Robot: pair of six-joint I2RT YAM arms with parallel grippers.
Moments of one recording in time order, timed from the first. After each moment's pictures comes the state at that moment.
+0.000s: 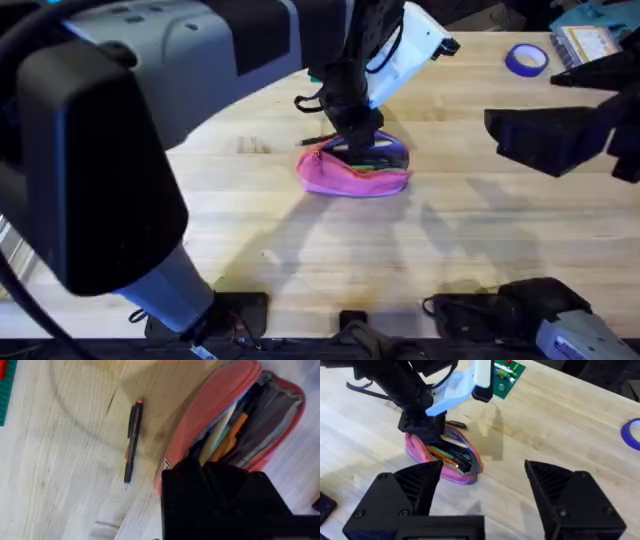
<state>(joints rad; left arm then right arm) -0.63 1.86 1.55 -1.08 0.16 0.46 0.13 0.74 1.20 -1.05 -0.27 -0.19</state>
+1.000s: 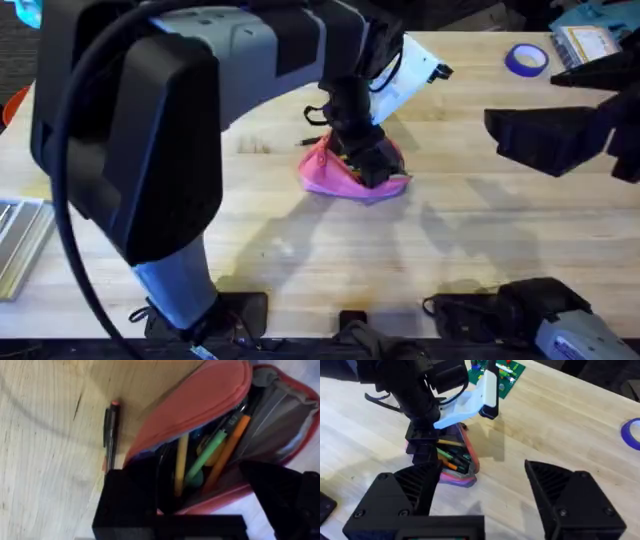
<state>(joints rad) -0.65 1.95 1.55 -1.11 0.22 0.45 0.13 0.74 1.20 -1.05 -0.27 -0.19</state>
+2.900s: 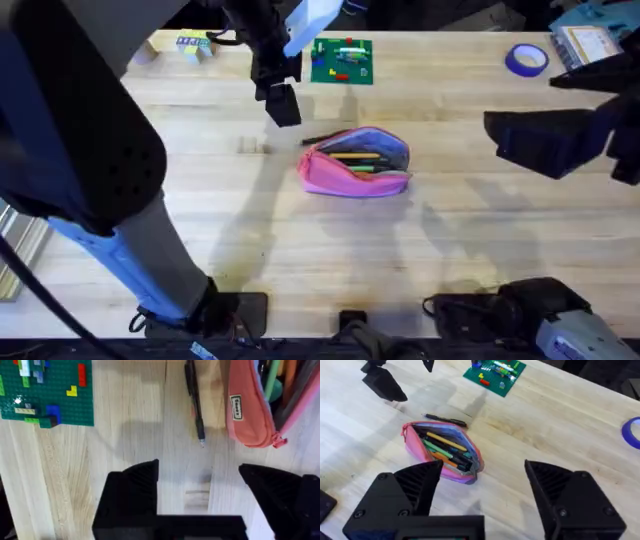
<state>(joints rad) -0.25 1.92 1.79 -1.30 0.30 1.28 0.13 0.74 1.20 -1.06 -0.27 -0.20</state>
